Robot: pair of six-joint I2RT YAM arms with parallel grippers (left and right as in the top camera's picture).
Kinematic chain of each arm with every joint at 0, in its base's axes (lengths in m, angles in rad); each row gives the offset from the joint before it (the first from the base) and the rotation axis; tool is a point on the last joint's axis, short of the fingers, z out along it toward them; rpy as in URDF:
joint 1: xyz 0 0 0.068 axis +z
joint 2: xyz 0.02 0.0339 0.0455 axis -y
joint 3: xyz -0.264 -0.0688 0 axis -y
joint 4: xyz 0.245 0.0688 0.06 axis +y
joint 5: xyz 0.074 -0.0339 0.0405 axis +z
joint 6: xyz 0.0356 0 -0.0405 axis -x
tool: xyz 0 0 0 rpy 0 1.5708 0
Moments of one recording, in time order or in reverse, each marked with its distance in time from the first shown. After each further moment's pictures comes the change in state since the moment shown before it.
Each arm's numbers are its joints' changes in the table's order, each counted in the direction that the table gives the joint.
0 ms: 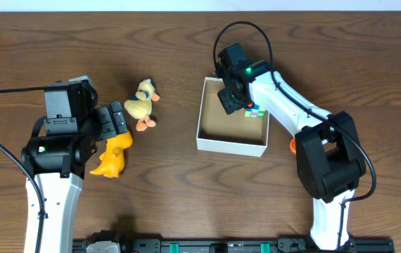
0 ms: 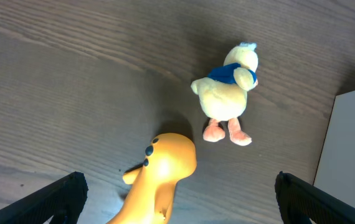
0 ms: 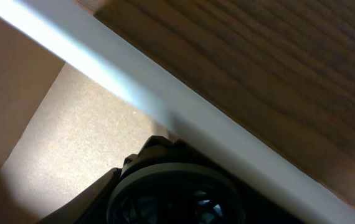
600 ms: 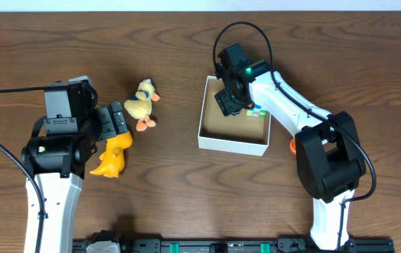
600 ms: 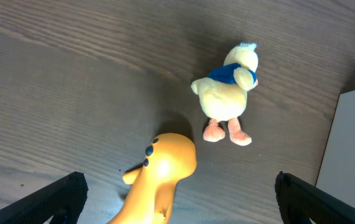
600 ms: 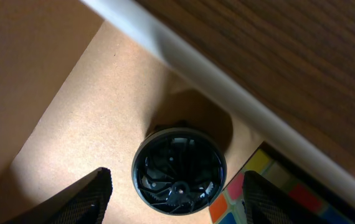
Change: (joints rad) left arm 0.000 0.000 0.000 0.000 0.000 0.000; right arm 0.000 0.000 0.000 0.006 0.006 0.008
